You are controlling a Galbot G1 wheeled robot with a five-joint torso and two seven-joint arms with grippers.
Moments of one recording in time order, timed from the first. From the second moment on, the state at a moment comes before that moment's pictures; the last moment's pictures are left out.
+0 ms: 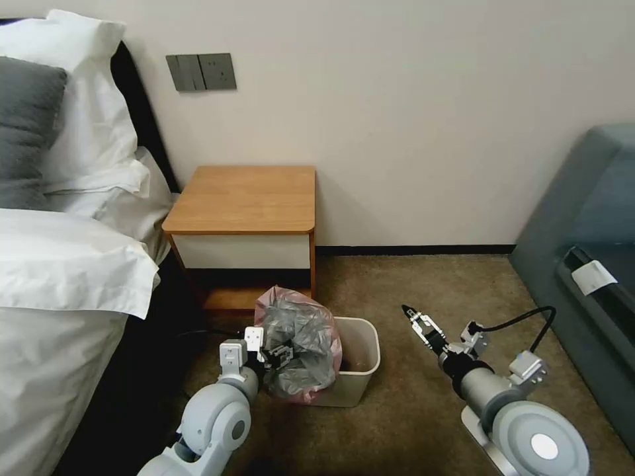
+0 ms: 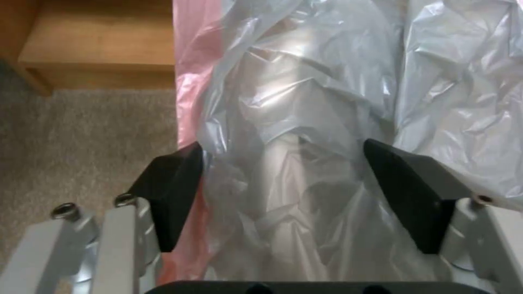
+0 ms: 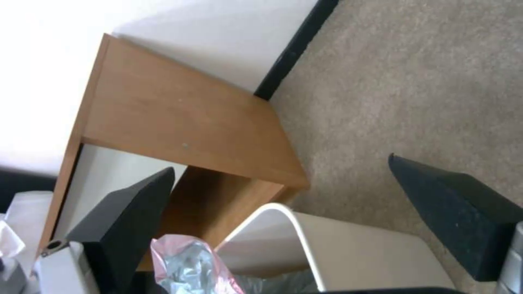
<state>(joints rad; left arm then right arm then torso) 1.37 -1.22 -0.21 -2.04 -0.62 0.66 -0.44 -1.57 1.26 0.52 2.25 1.38 -0.34 0.54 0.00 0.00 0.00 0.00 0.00</state>
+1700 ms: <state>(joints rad) 1.47 -1.20 -0.30 -2.08 -0.59 0.34 -0.33 -1.55 1.22 0.44 2.37 1.24 -0.41 0.39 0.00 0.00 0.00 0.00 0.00</state>
